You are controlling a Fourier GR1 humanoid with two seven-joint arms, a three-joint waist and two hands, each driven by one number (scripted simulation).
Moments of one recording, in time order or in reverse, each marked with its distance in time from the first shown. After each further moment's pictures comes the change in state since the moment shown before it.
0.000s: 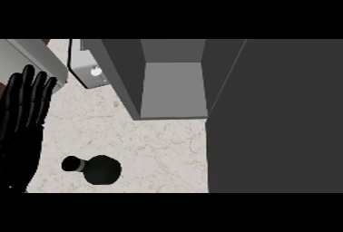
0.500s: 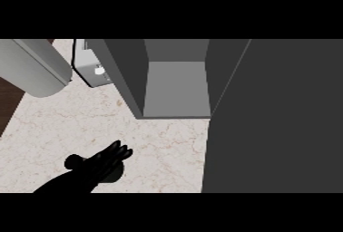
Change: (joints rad) left arm 0.196 0.094 -0.284 -0.052 0.388 -0.421 0.000; right arm 0.096 -0.003 0.095 -0.062 -0.073 0.084 0.083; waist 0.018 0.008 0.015
